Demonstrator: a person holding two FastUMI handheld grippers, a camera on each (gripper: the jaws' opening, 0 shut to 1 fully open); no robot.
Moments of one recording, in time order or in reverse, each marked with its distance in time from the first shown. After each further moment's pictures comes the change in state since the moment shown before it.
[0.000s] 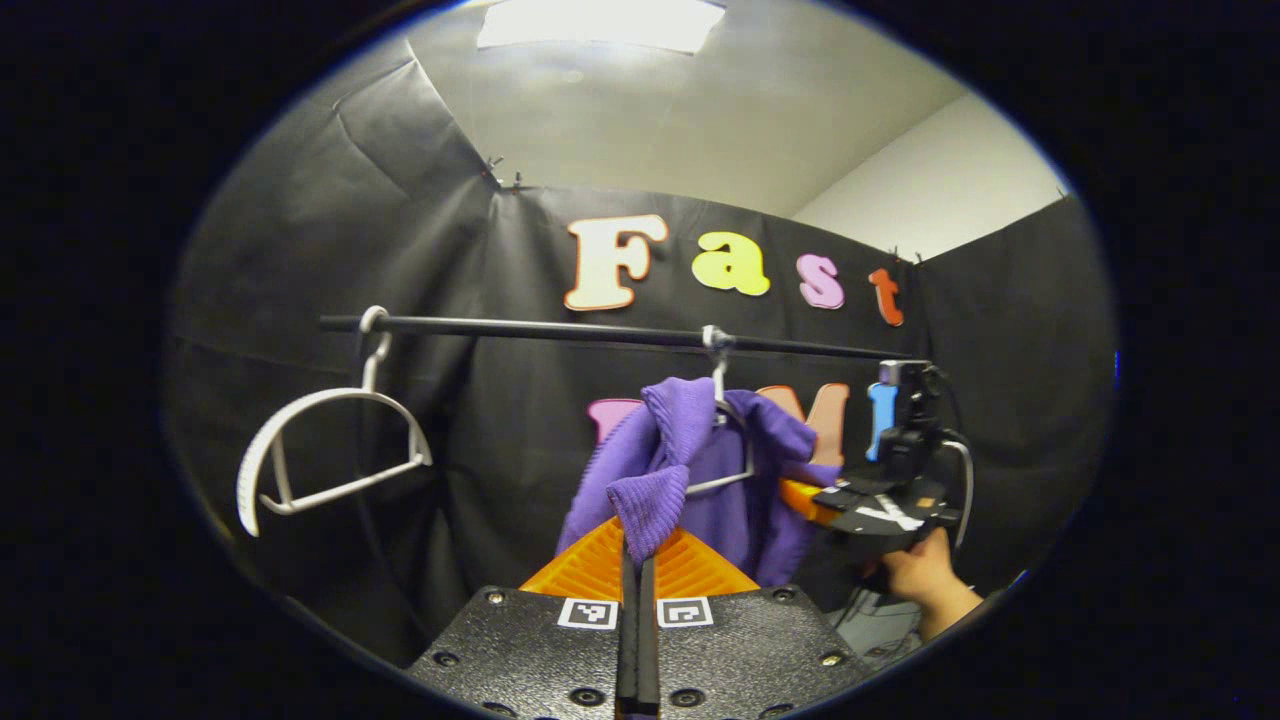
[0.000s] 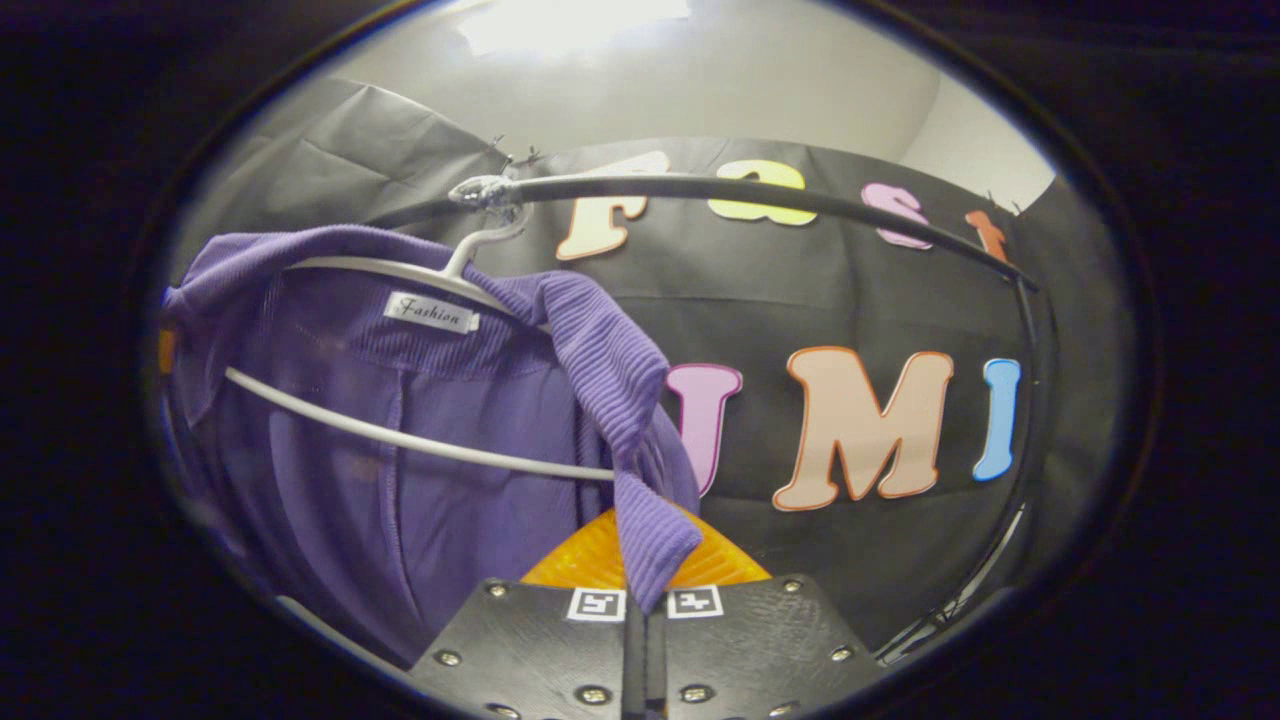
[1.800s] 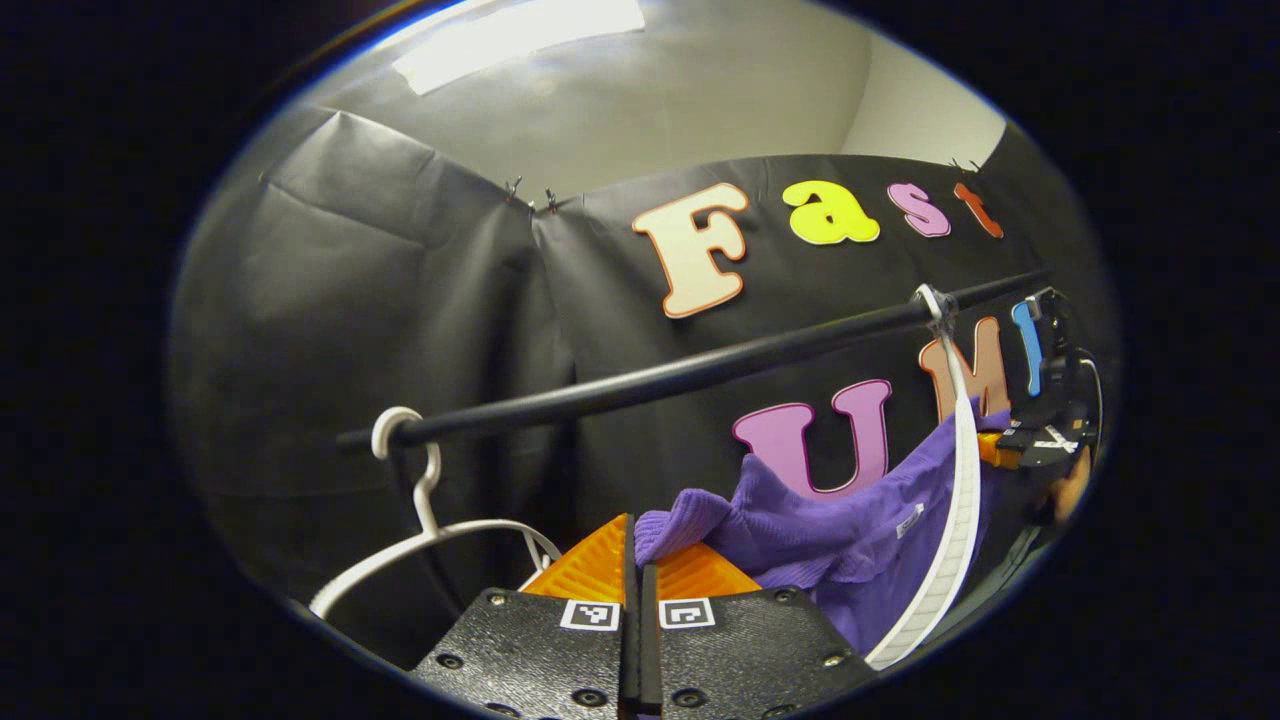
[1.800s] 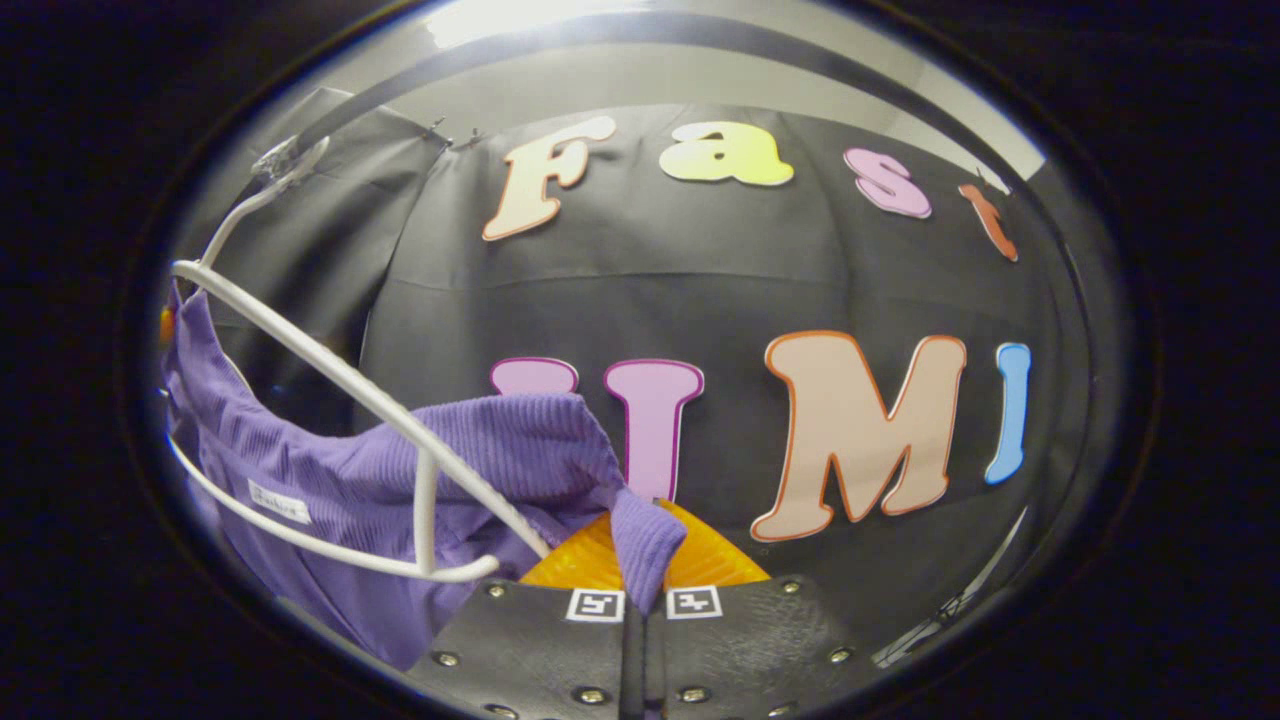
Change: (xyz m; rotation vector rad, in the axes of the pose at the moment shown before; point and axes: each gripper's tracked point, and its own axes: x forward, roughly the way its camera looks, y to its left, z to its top) left arm 0.128 0.114 0.016 0.216 0.038 0.257; right arm 0.136 -0.046 -0.030 0.091 0.097 -0.029
